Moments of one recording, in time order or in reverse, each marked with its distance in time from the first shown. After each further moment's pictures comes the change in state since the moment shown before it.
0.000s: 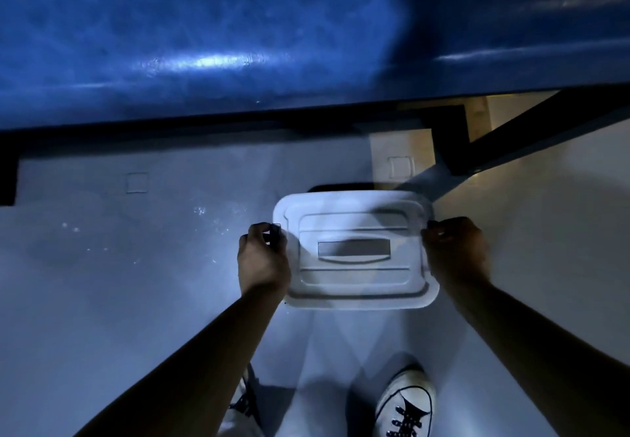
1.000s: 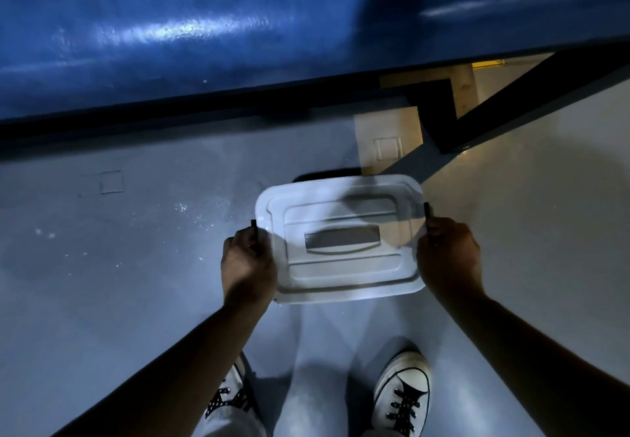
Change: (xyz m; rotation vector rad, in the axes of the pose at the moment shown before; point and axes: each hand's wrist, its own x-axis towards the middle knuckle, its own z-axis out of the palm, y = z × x) left_hand -0.005 -0.020 0.003 0.047 -0.017 0.042; right_hand -0.019 0.027 0.004 -0.100 0.031 -0.066
